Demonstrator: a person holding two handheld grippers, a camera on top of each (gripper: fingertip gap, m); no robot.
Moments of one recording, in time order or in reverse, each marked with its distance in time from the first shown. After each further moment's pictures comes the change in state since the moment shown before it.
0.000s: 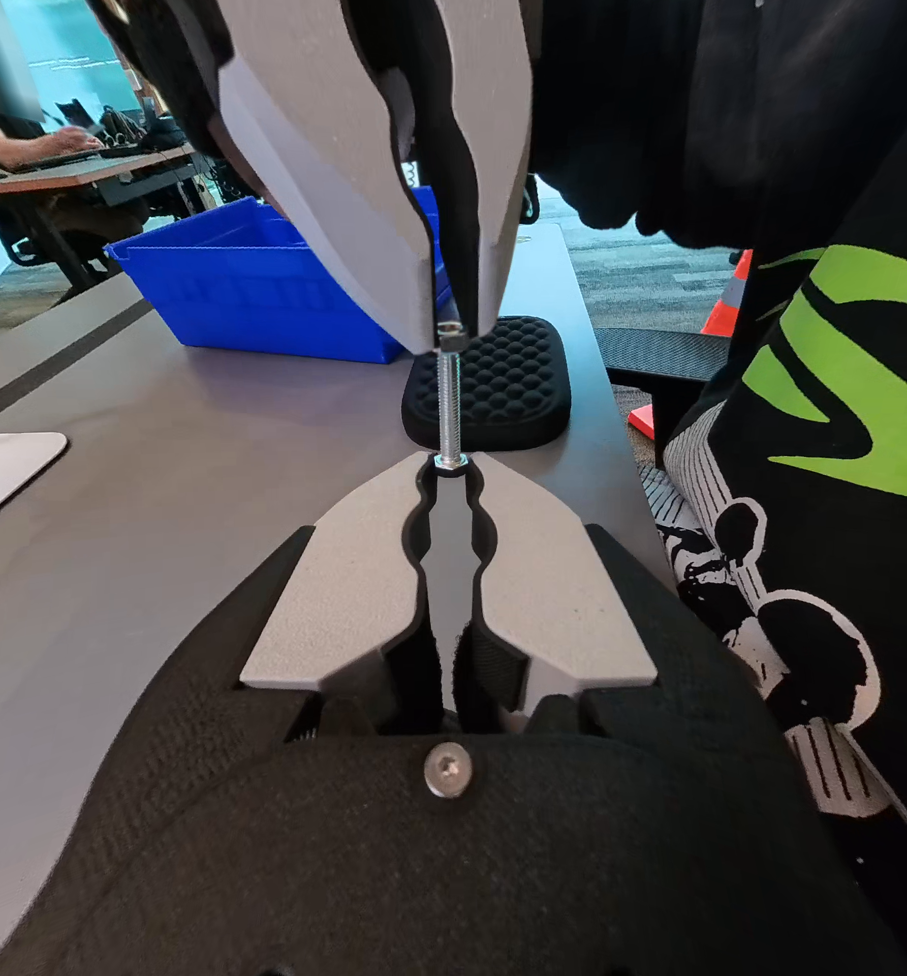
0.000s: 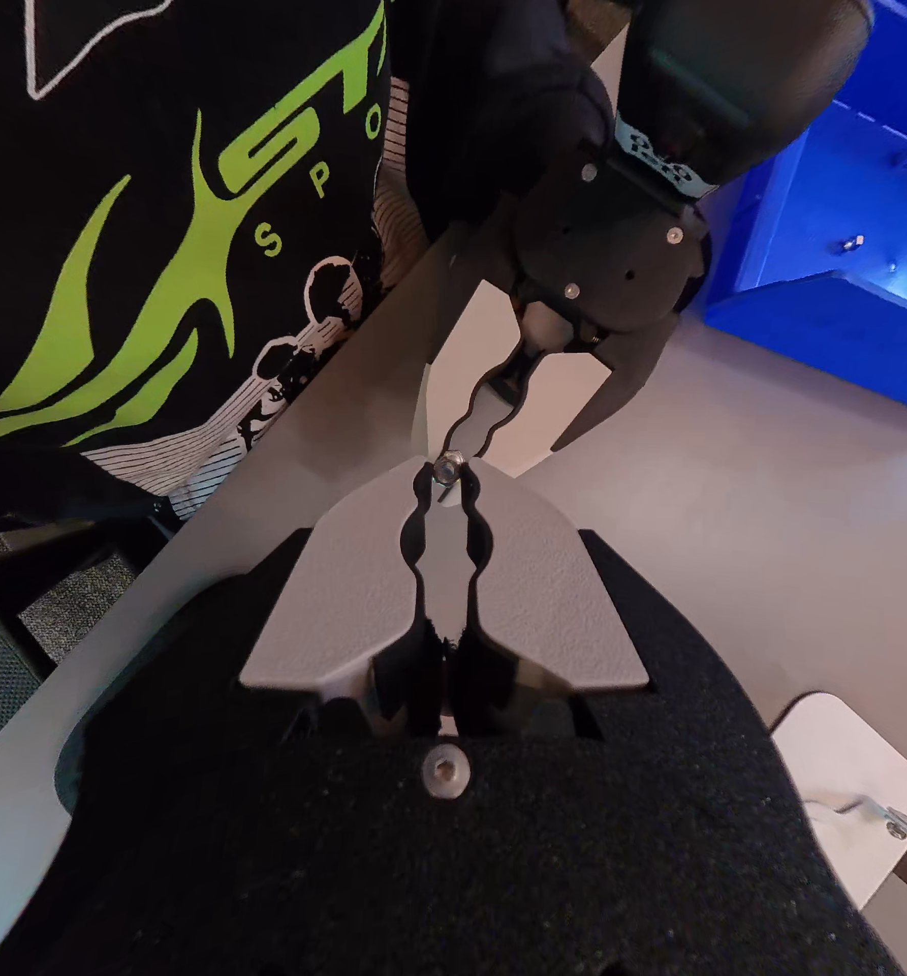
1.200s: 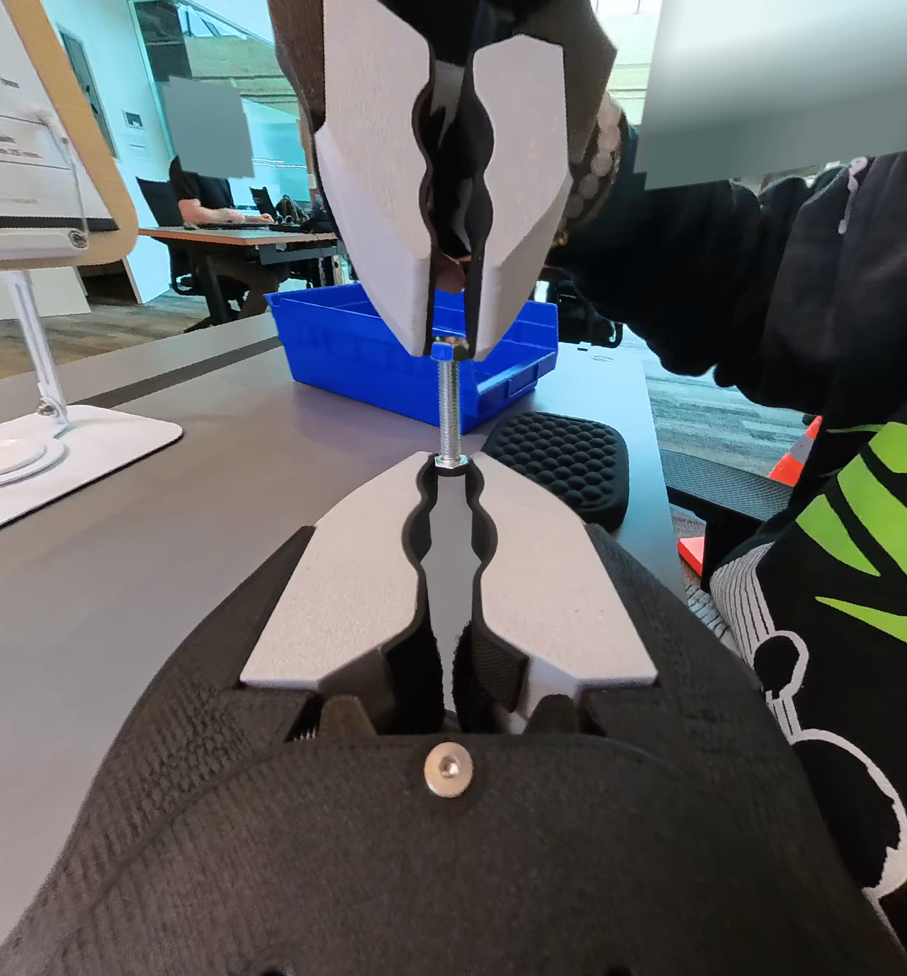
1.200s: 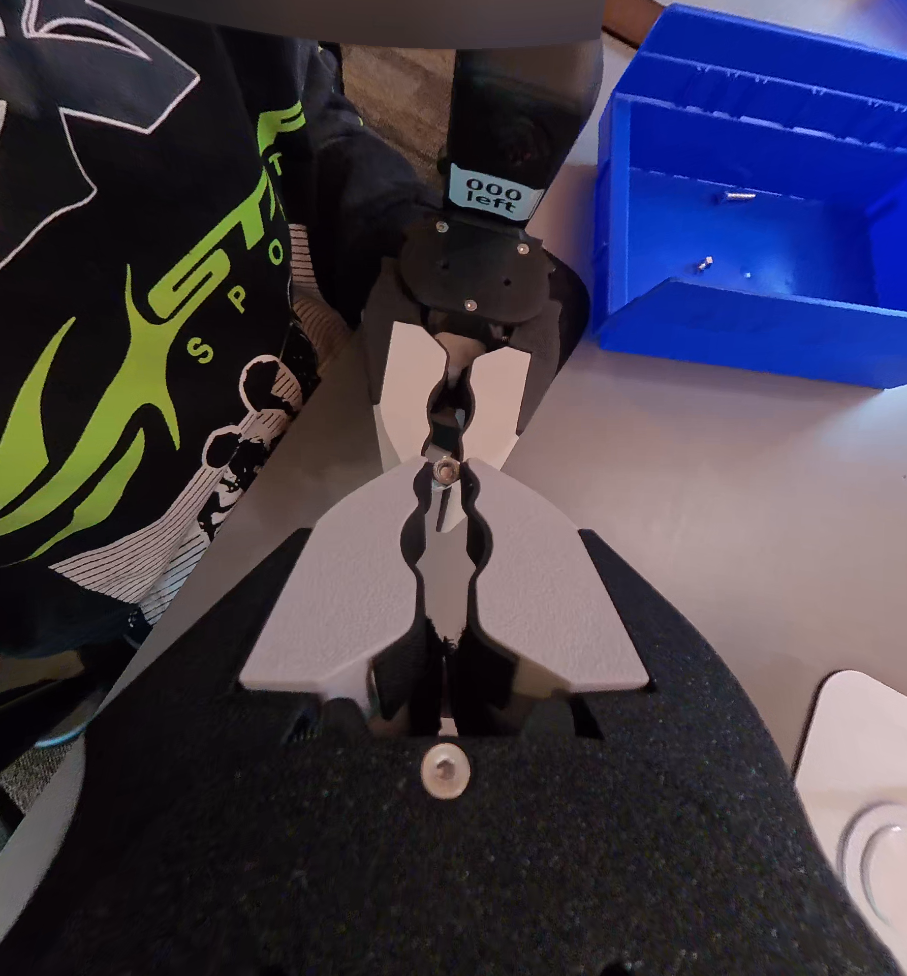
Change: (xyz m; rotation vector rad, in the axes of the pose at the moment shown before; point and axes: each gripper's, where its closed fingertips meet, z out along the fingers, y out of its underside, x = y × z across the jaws) left arm -0.031 -0.023 -0.014 0.194 -0.214 -0.163; right arm 0.037 -0.004 -0.016 0.221 0.121 0.192
